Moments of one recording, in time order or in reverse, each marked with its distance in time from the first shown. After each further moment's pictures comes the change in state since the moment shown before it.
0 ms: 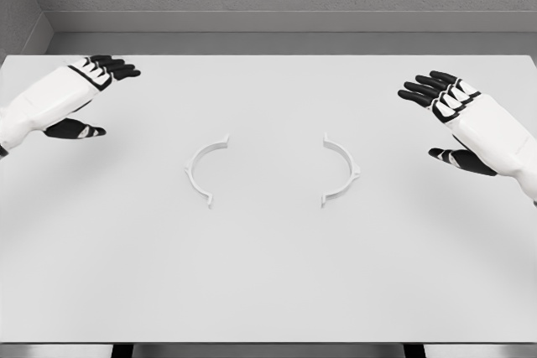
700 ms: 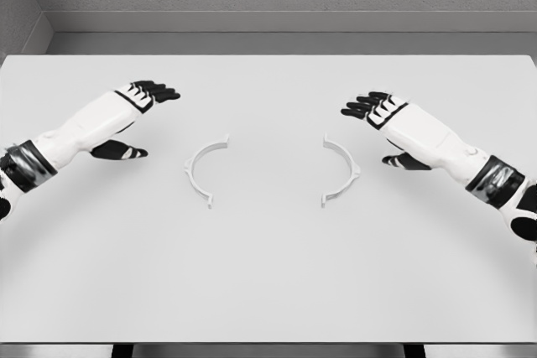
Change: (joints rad) left arm 0.034 -0.135 -0.037 0.025 -0.006 0.000 0.000; right arm -0.247 0.138 0.254 0.255 0.120 -0.001 0.106
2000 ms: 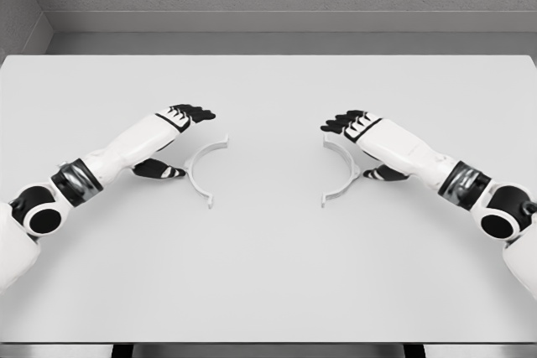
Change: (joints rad) left arm 0.002 -0.144 -0.055 0.092 -0.005 0.000 0.000; right arm -0.057 0.070 0.084 0.113 0.013 0.000 0.041
